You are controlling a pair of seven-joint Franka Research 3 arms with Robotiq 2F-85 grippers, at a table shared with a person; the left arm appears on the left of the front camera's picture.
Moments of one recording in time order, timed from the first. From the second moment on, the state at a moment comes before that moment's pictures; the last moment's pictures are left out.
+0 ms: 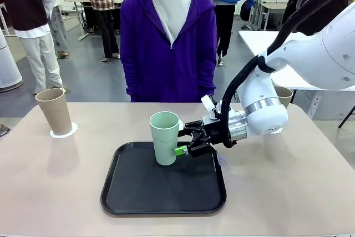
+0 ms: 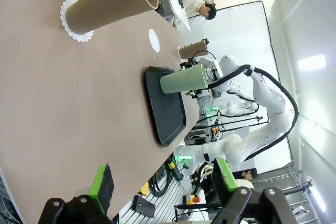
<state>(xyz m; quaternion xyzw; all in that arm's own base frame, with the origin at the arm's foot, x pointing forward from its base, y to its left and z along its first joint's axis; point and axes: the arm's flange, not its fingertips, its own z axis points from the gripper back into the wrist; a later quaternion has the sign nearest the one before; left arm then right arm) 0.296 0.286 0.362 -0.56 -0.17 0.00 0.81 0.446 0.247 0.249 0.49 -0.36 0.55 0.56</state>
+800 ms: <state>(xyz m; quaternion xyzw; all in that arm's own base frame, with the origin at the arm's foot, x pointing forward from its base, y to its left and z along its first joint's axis) 0.296 0.286 0.362 -0.56 -0.17 0.00 0.81 0.453 0.264 0.240 0.50 -0.36 0.56 0.56</state>
